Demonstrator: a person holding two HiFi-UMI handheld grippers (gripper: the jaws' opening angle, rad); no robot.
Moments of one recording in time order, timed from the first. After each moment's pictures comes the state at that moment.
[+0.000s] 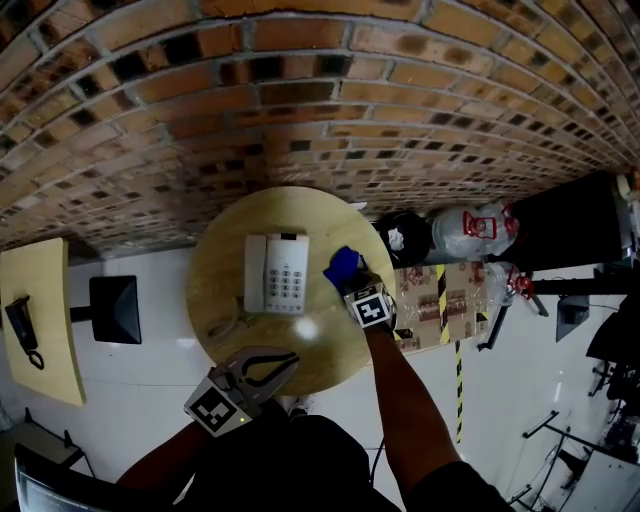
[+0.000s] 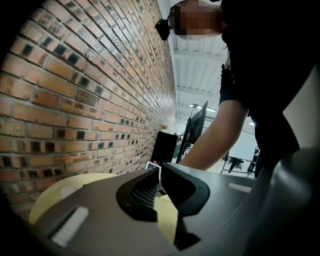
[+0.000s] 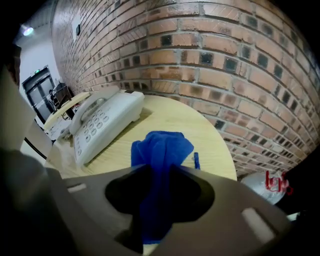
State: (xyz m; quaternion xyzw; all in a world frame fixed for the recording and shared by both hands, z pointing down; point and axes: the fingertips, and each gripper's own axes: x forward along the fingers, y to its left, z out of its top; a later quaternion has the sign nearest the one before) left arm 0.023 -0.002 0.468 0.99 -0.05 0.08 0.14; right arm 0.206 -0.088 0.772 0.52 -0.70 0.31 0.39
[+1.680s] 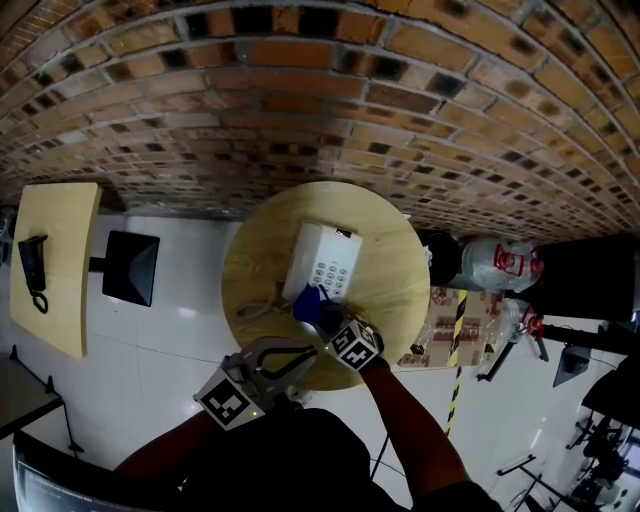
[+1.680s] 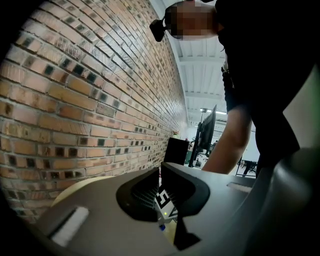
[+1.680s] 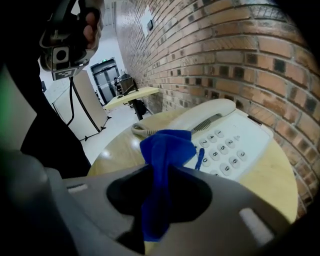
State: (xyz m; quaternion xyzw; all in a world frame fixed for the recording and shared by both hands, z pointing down) left arm -0.032 -0.020 0.454 0.99 -0.11 0.05 0.07; right arm -0.023 -0.028 0.733 0.23 -0.86 0.21 0.40
